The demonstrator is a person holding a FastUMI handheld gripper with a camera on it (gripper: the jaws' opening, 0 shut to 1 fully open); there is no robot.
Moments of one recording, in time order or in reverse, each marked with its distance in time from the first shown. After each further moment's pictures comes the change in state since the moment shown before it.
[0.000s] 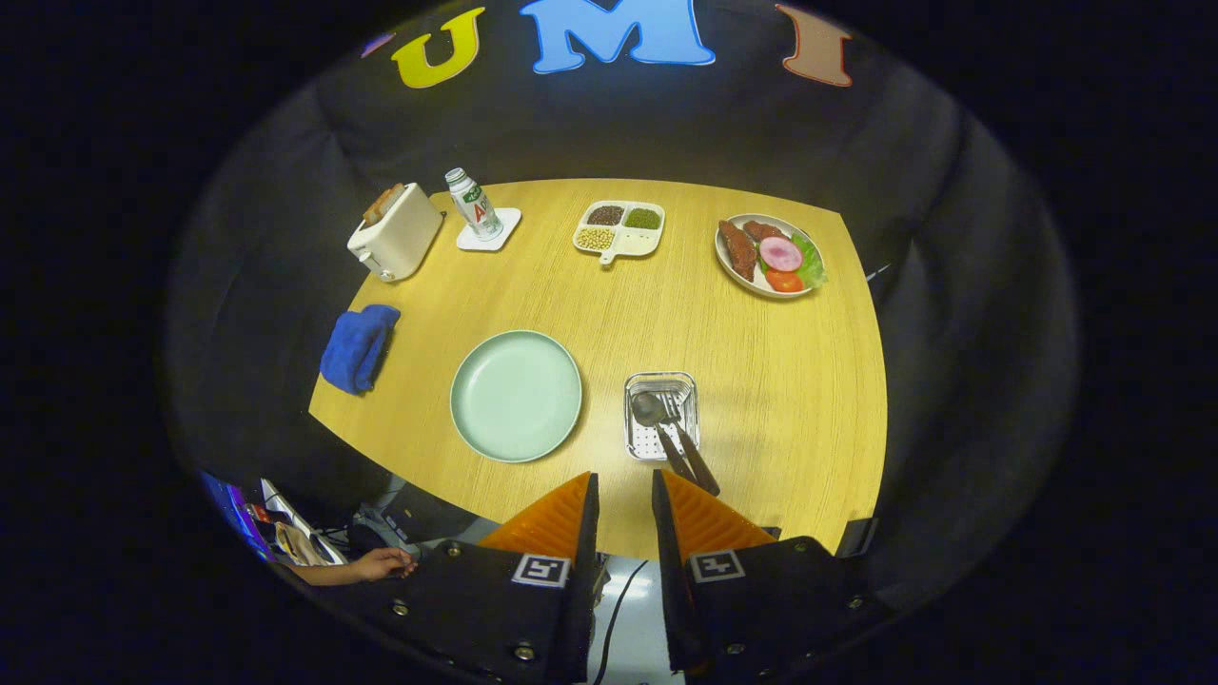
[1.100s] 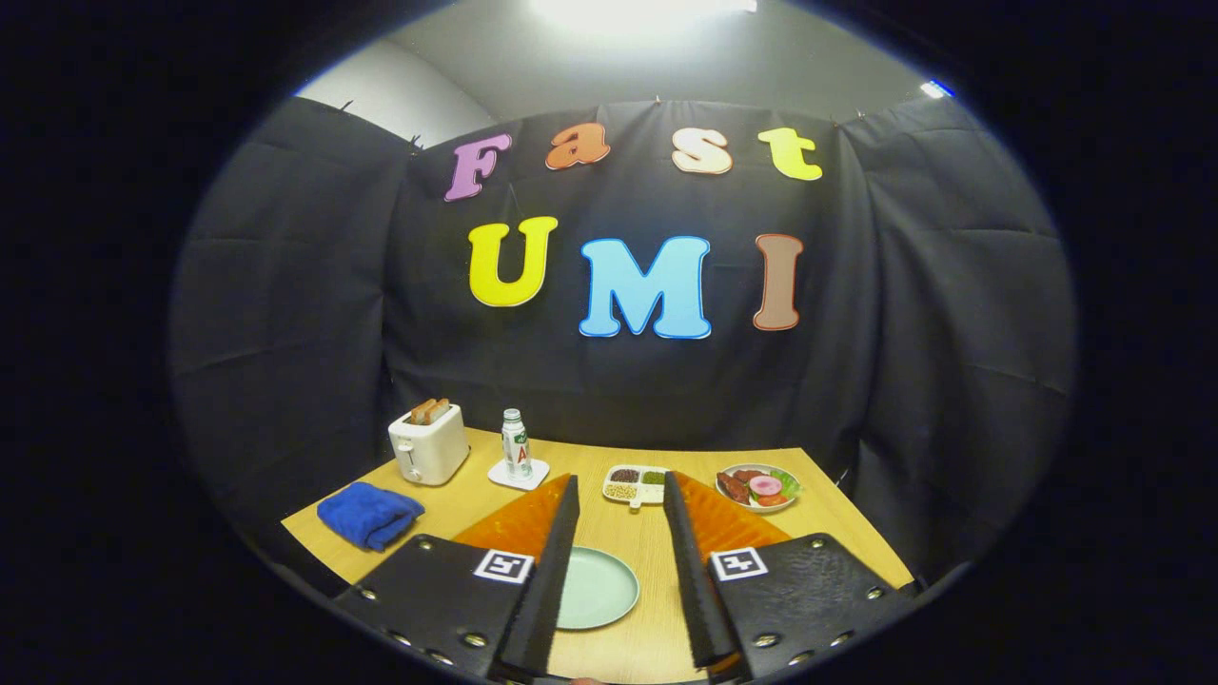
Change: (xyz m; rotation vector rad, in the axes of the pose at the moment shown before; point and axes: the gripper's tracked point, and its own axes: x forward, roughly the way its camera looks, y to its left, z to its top) arm -0.074 0.124 0.027 -0.061 -0.994 -0.138
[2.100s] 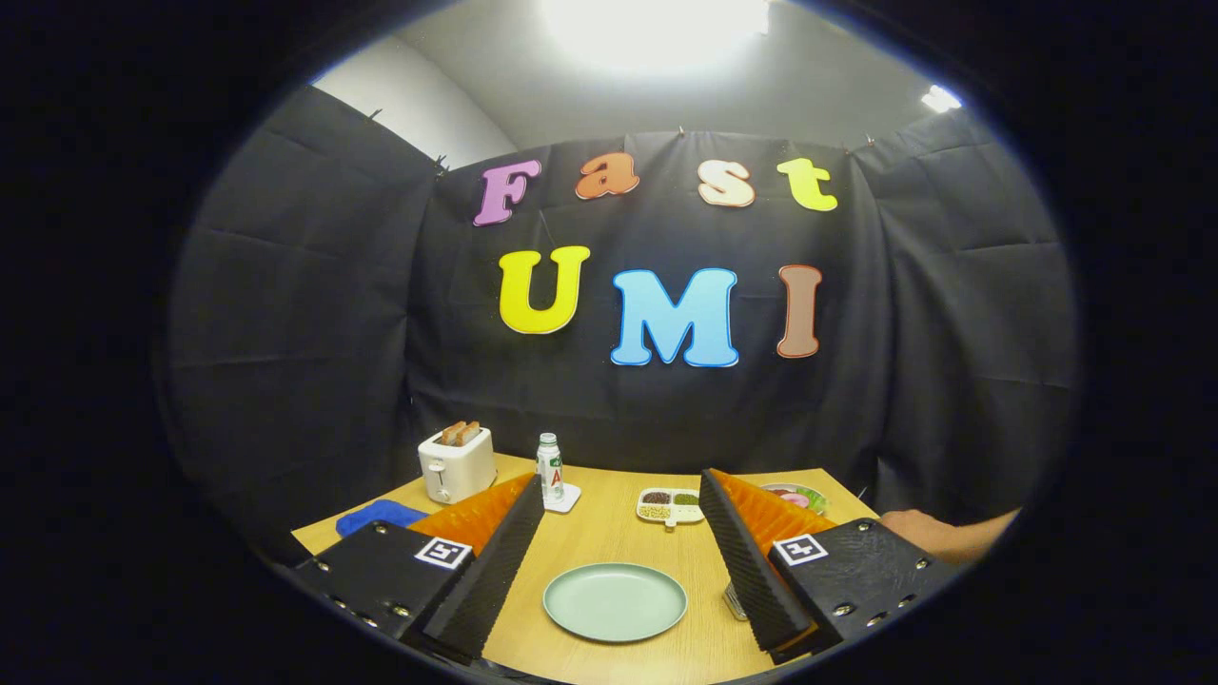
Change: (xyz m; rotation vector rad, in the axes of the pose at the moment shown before) arm -0.020 0.065 0.013 0.007 -0.133 0.030
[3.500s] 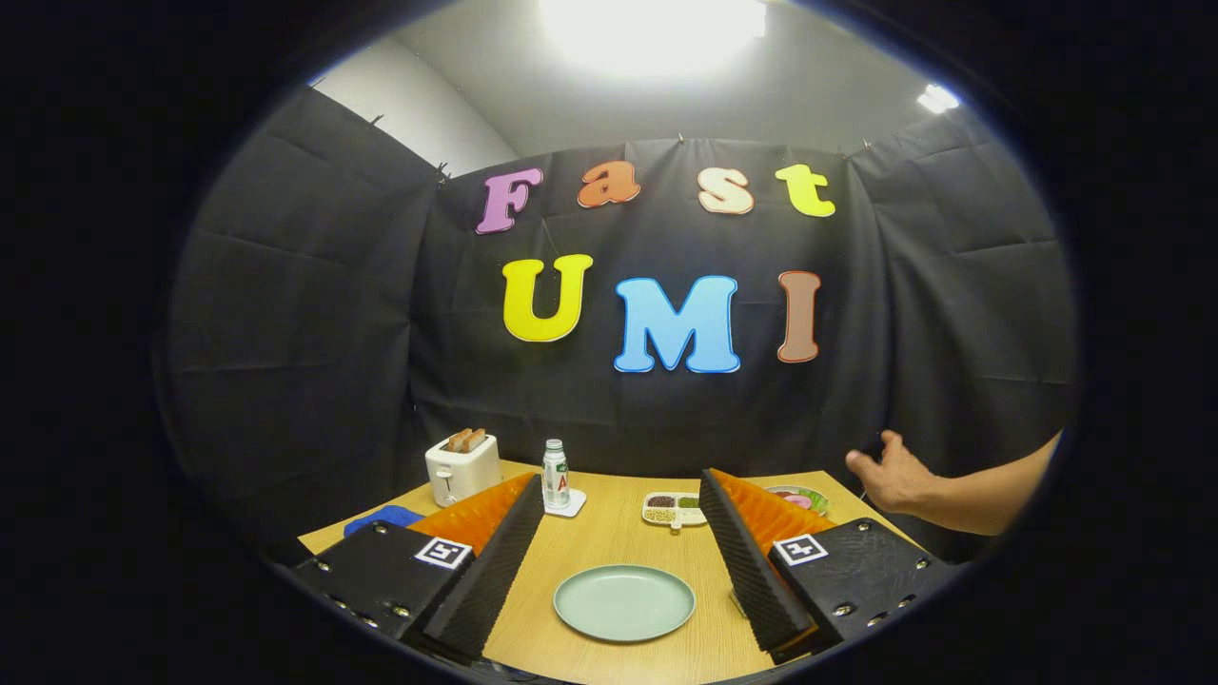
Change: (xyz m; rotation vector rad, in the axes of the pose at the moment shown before) arm -0.007 0.006 0.006 -0.005 -0.009 -0.005
